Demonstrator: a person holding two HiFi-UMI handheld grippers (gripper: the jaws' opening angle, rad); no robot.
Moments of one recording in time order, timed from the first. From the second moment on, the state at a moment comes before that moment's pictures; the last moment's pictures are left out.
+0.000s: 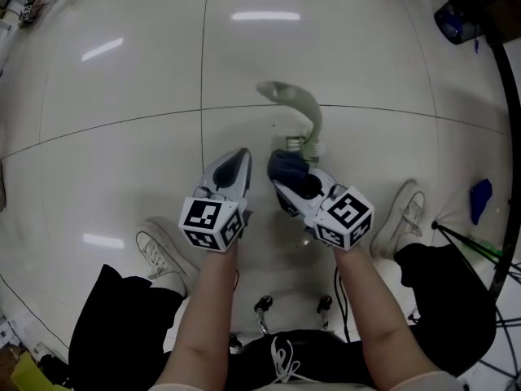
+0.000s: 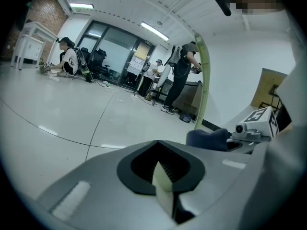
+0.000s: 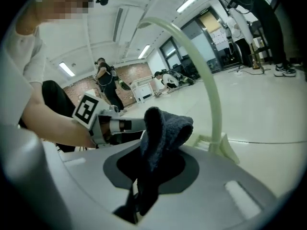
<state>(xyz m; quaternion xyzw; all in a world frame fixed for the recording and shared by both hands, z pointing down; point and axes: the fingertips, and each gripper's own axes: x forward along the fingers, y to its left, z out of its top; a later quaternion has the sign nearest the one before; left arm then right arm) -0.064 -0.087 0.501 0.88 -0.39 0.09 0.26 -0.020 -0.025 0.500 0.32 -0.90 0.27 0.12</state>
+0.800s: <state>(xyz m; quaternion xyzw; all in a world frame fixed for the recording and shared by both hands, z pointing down) -0.119 -0.072 0.522 0.87 -0.39 0.10 0.27 -0.008 -0.028 0.614 0.57 -0.59 0.57 -0.01</state>
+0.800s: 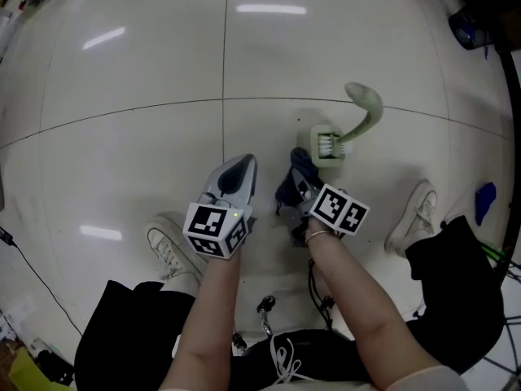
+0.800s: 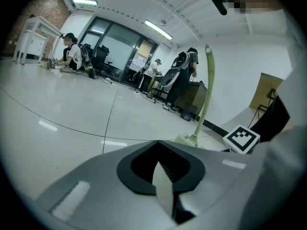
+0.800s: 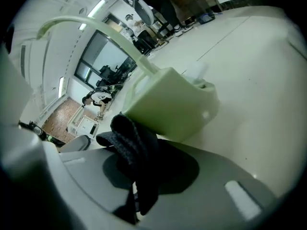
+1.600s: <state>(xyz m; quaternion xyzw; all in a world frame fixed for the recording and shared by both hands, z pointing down) -0.164 -0.085 0.517 0.85 -0.44 0.06 0.27 -0.042 -0.105 0.557 0.58 -0.59 0.56 -0.10</state>
